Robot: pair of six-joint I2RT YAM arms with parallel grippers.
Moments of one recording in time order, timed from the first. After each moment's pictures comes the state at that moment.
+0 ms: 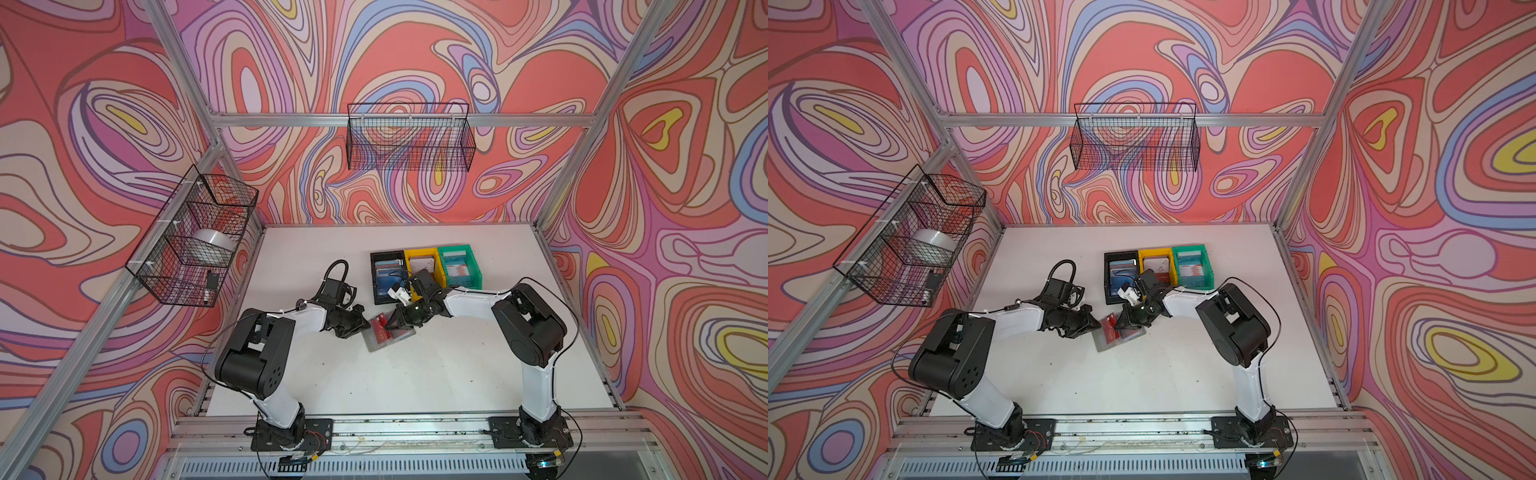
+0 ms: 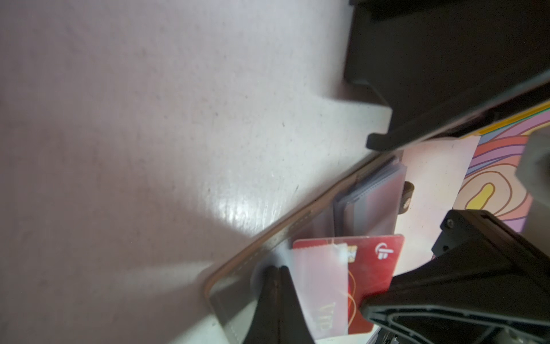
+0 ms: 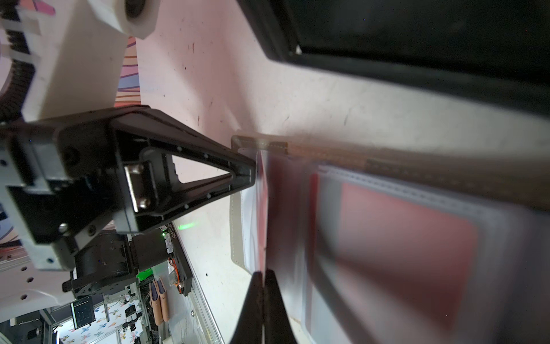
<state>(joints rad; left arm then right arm) -0.29 1.66 0.75 -0.20 0.52 -0.68 0.63 2.00 1.19 -0.20 -0.76 0.51</state>
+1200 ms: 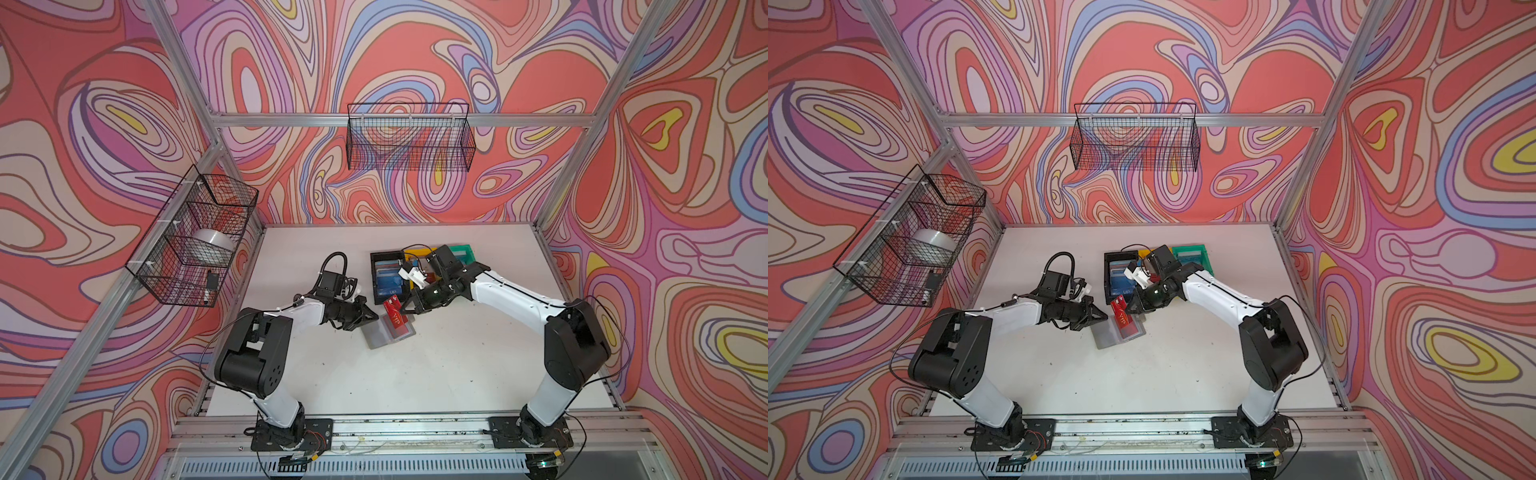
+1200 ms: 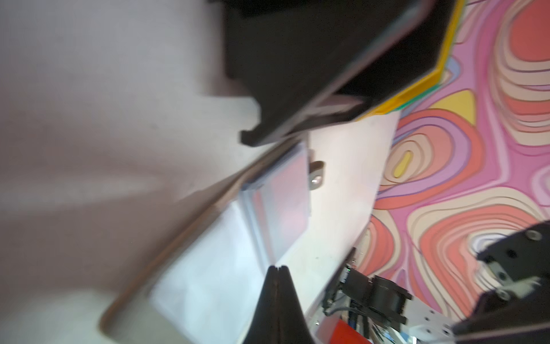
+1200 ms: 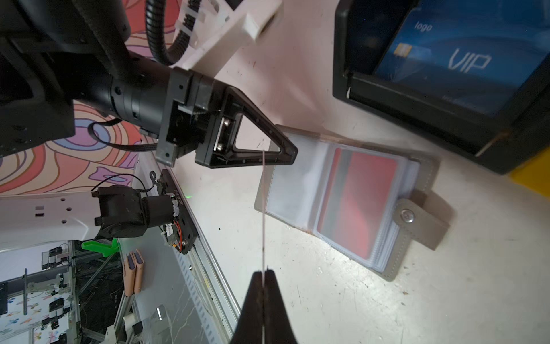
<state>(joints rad) -0.26 1.65 0.81 -0.15 0.81 -0.74 0.56 1.73 1.33 -0.66 -0.70 0.19</state>
